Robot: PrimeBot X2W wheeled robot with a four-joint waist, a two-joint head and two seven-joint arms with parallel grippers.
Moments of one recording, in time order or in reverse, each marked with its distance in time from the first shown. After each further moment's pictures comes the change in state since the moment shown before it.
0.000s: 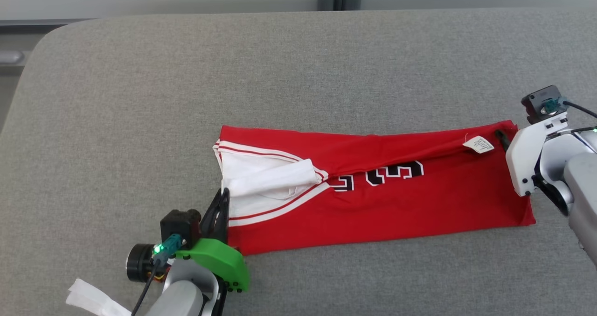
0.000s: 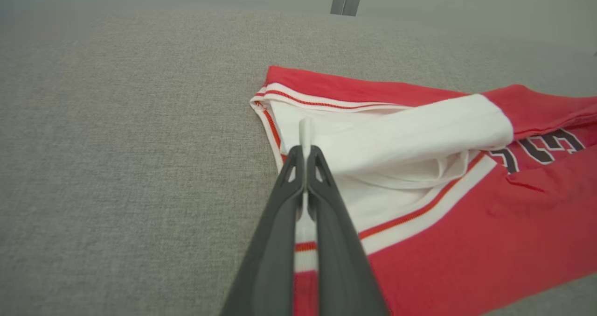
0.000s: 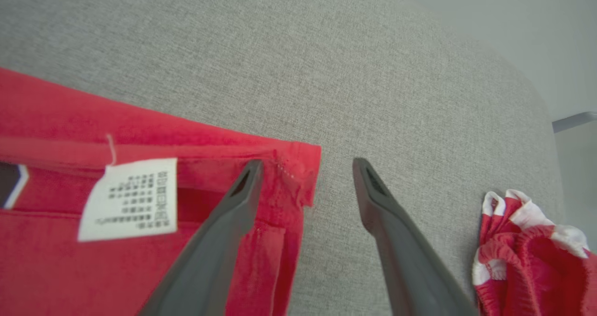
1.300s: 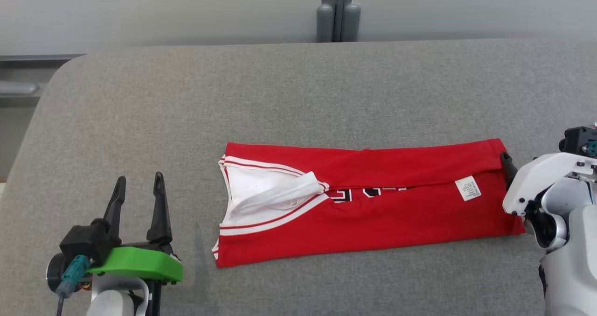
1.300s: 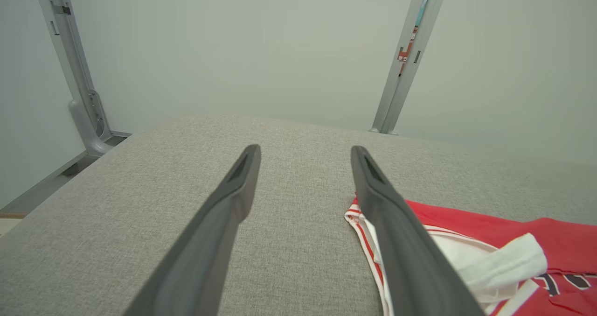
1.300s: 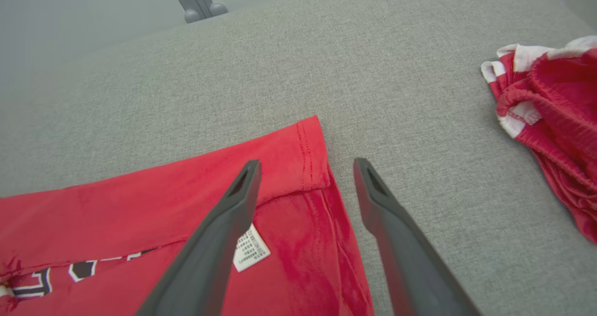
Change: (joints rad) left arm 0.155 -0.087 0.529 -0.167 0.246 -0.256 -0.041; right arm 0.327 0.400 -0.776 -0.374 -0.177 -0.001 0.180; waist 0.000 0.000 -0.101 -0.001
